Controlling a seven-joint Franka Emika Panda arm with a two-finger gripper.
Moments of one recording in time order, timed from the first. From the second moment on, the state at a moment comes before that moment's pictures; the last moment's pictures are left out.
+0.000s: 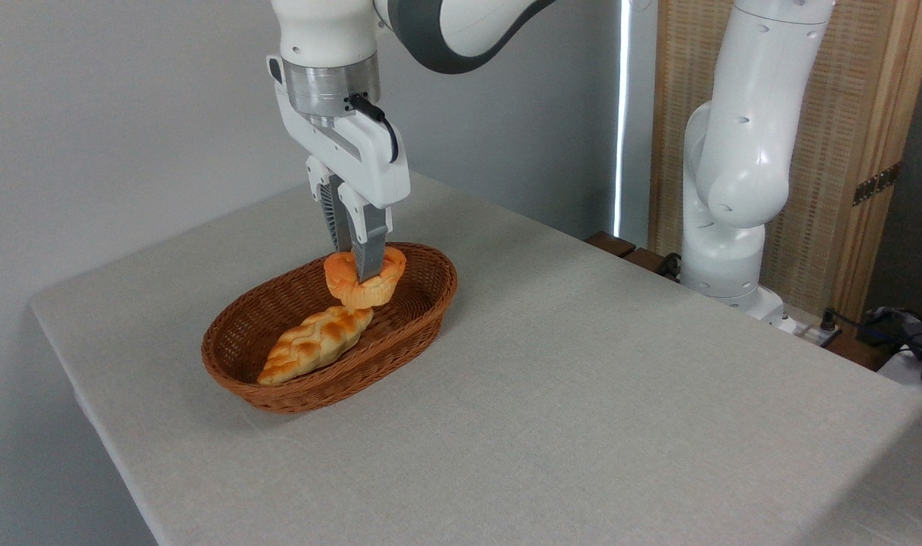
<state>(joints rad) -0.80 -0.19 0.55 -1.98 -0.04 1.89 0.59</state>
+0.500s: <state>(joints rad) -0.80 -0.06 0.65 -1.93 0.08 1.96 0.77</state>
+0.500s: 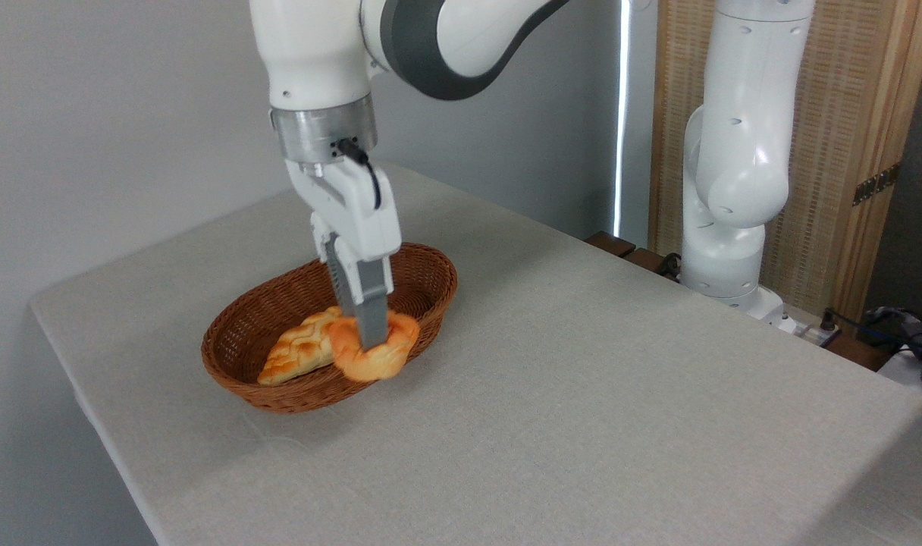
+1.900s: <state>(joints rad) -0.78 0.03 0.68 -1.93 0.10 2.07 0.89</state>
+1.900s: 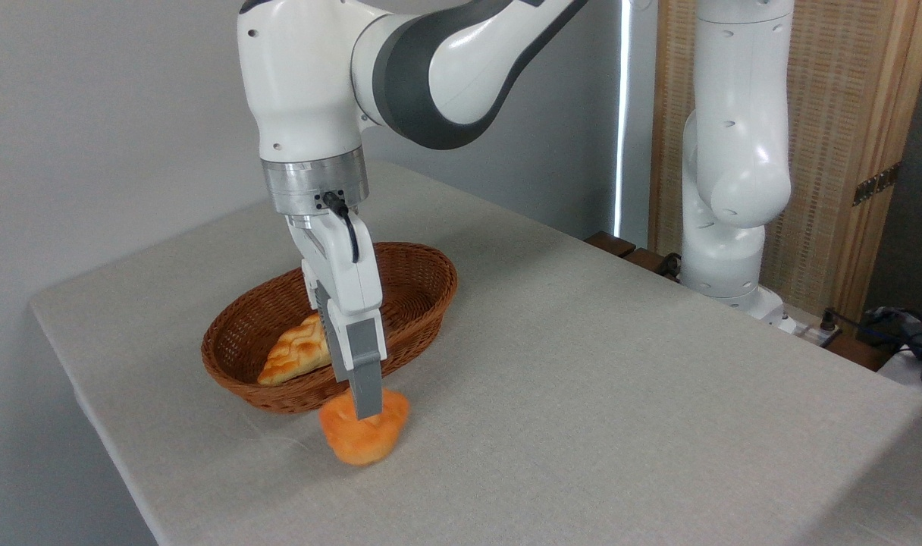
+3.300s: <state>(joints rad) -0.57 0.02 0.54 -1.68 -0.02 1.70 0.65</state>
